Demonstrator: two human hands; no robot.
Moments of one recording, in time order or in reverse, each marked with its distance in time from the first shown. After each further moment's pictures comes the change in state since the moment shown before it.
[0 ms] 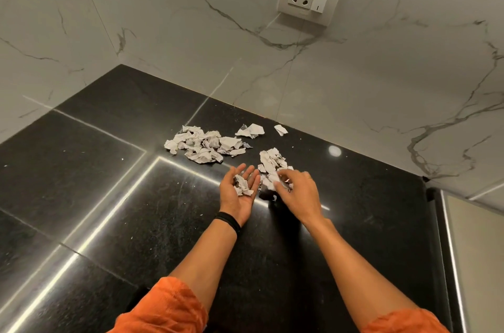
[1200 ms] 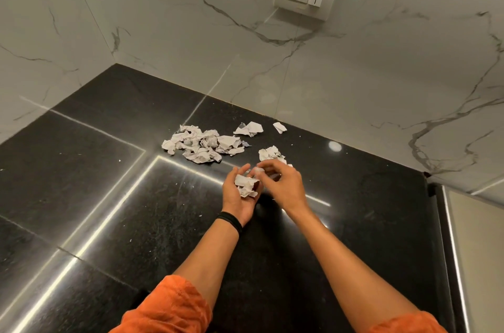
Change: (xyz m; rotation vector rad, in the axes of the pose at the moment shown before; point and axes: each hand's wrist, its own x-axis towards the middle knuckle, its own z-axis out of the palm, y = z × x) left_hand 0.009 -0.008 -0.003 0.063 -0.031 -0.025; right_hand 0.008 -0.048 0.001 0.498 -0.022 0.038
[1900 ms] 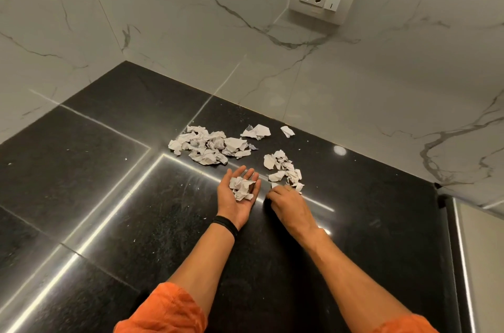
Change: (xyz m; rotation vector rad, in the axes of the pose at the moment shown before) left_hand 0.010 0.018 -0.012 -0.093 0.040 0.004; right_hand -0.012 0.048 0.006 -0.724 -0.233 -0.390
